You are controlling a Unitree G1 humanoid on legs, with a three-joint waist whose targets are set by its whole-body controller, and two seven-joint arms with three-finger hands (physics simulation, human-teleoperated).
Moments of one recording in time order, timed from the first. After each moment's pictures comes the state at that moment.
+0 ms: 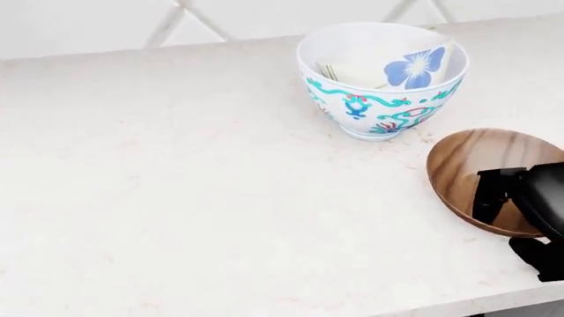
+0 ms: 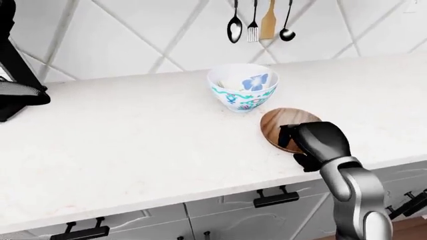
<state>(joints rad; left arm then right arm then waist) -0.63 0.82 0.47 -0.70 -1.03 0.97 0.36 -0.12 -0.43 -0.42 -0.24 -0.98 -0.29 0.56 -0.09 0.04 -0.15</state>
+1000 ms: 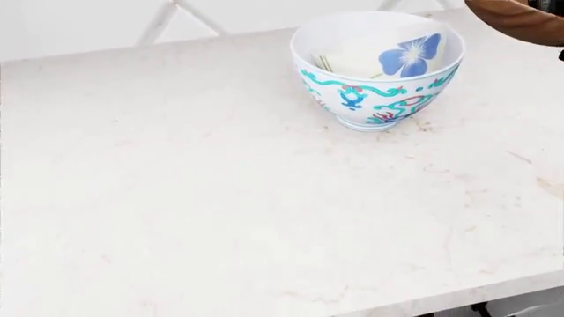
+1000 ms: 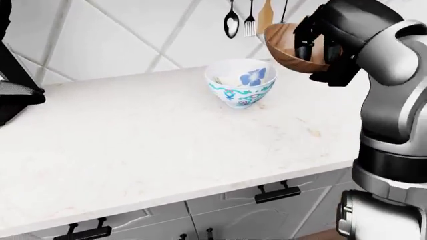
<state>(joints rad) -0.62 0.84 0.49 -0.70 -1.06 0.95 0.37 -0.89 -0.75 -0.22 -0.02 -0.80 0.05 0.87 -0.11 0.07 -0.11</state>
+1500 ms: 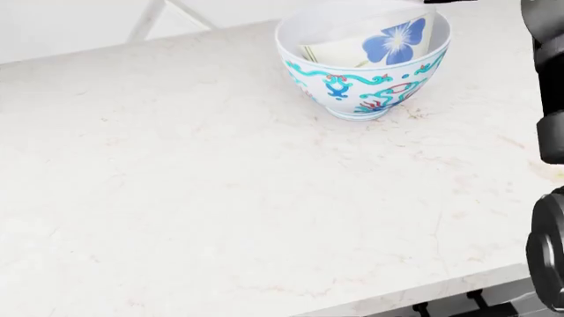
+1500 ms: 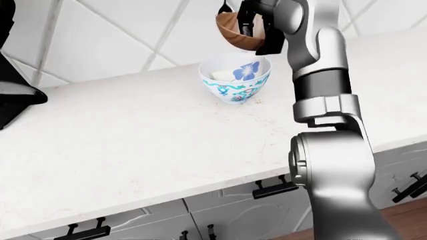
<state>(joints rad) -0.62 0.84 0.47 -0.68 -1.05 0.93 0.35 -1.43 -0.48 -0.02 0.84 -1.05 -0.13 0.61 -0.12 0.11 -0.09</state>
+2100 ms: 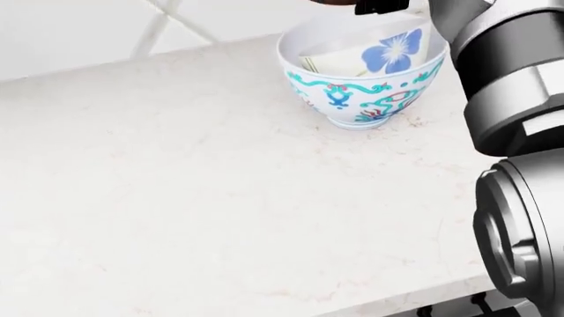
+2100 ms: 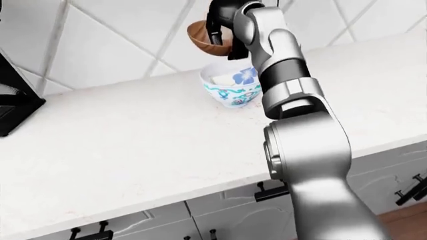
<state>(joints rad) -0.59 0.88 0.52 -0.67 -1.10 0.92 0.35 -1.59 -0.33 0.04 1.21 -1.16 -0.22 0.35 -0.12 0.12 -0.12</state>
